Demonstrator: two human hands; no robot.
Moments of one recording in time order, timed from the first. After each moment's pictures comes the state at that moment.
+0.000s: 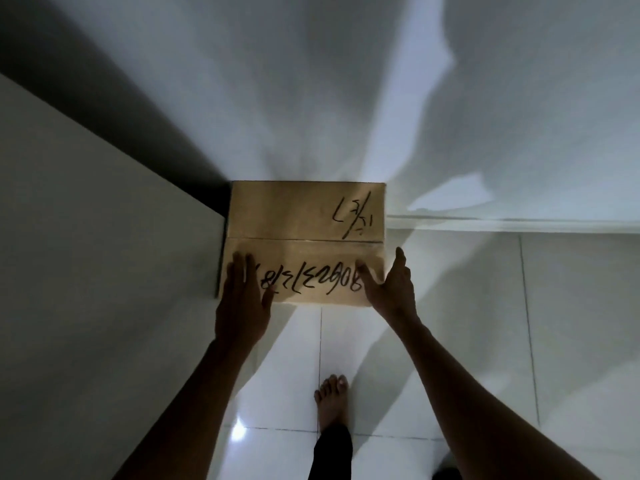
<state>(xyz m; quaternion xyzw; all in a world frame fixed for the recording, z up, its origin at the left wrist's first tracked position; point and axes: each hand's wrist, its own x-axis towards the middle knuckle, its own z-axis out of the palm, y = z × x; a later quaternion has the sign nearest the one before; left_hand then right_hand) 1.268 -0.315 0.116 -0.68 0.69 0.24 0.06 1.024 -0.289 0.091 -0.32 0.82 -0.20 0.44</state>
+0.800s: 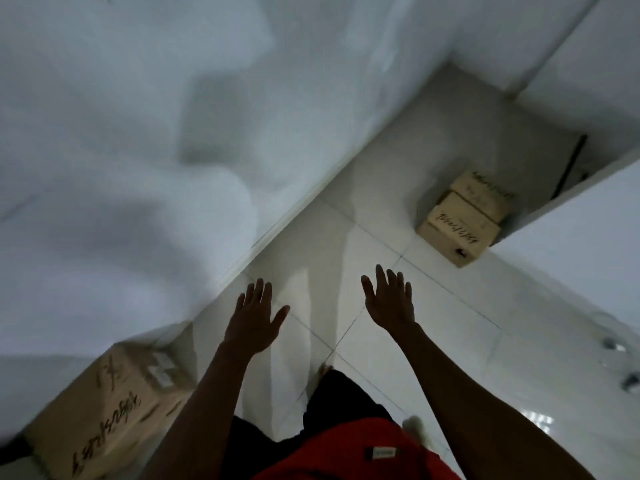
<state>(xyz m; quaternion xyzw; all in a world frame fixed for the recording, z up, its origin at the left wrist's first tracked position) 0.779 -0.049 0.529 -0.20 0.93 0.25 0.17 0.639 0.191 0.510 -0.09 0.97 -0.13 0.19</state>
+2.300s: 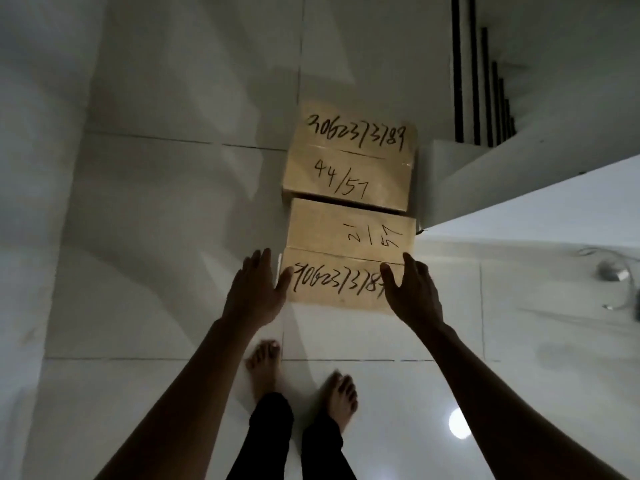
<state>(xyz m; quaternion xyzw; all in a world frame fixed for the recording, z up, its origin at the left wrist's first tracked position) -0.082 0.316 0.063 0.01 0.92 0.22 0.33 -0.015 0.572 0.065 0.32 0.88 -0.24 0.24</state>
